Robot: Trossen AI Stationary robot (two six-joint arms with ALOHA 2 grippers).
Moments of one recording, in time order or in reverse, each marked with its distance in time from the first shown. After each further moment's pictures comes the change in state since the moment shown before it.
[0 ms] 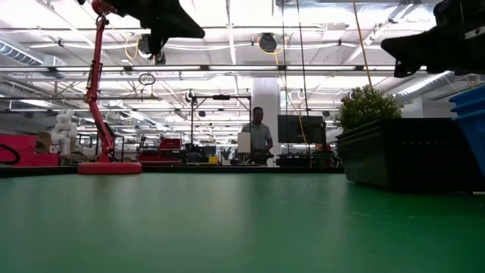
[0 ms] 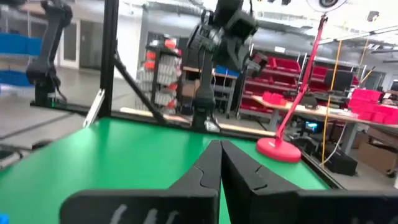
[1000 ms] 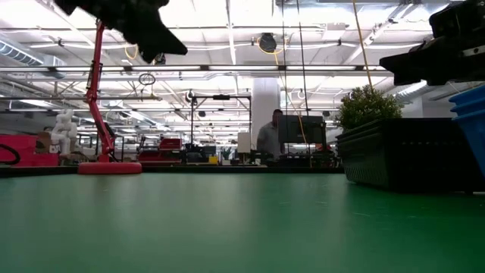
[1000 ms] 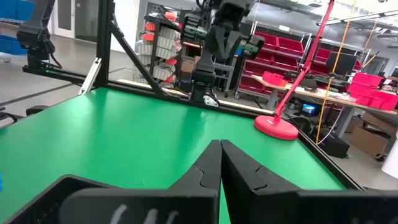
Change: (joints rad) left arm -0.003 -0.059 -0.083 -0.085 0.098 0.239; right arm -0.011 0.003 0.000 -0.118 0.002 -0.060
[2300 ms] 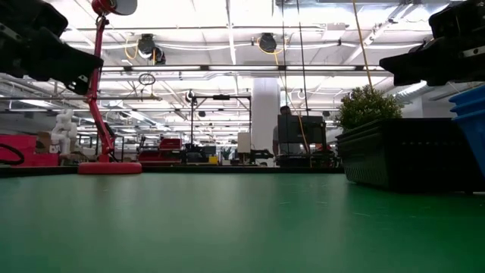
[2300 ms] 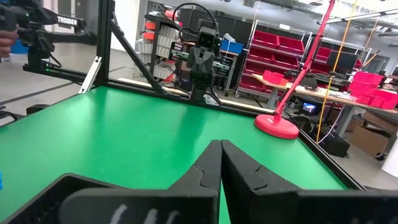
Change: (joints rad) left arm -0.283 -0.988 -0.710 0.131 -0.143 -0.018; right arm 0.000 0.005 0.000 0.000 0.000 0.000
